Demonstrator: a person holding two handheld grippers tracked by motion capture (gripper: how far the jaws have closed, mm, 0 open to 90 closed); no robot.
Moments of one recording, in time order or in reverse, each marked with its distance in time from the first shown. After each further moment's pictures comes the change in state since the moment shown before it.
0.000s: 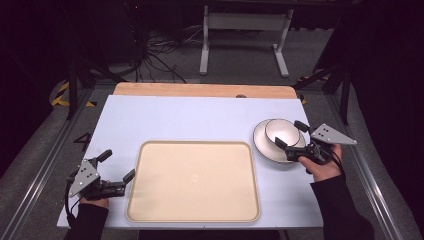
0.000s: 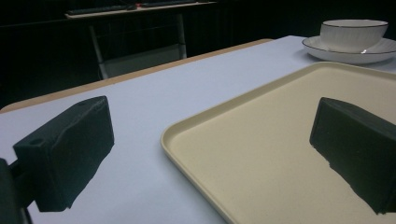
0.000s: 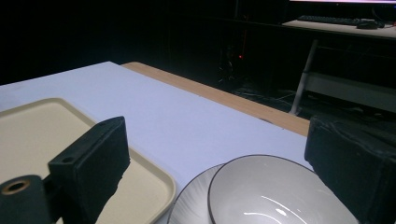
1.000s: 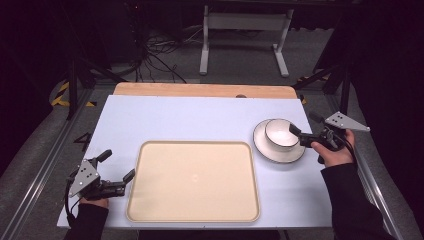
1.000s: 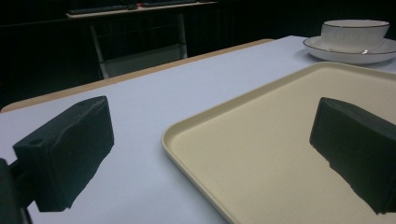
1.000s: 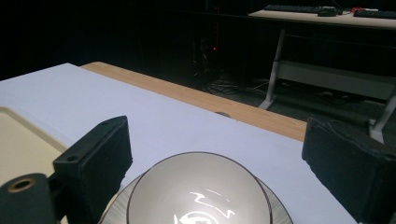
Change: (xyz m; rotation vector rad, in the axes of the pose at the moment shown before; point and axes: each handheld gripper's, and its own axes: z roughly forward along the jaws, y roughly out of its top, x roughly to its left) left arm 0.000 0.000 0.000 0.000 0.004 -0.004; right arm -0.051 0.006 -0.002 0.032 -0.096 0.050
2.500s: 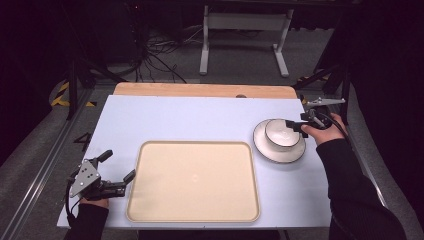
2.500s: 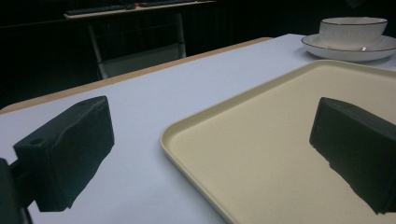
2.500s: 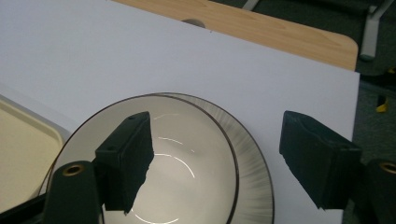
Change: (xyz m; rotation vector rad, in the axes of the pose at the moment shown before) left arm -0.001 0.000 0.001 0.001 -0.009 0.013; right arm -0.028 0.011 0.055 0.462 -0.088 0.084
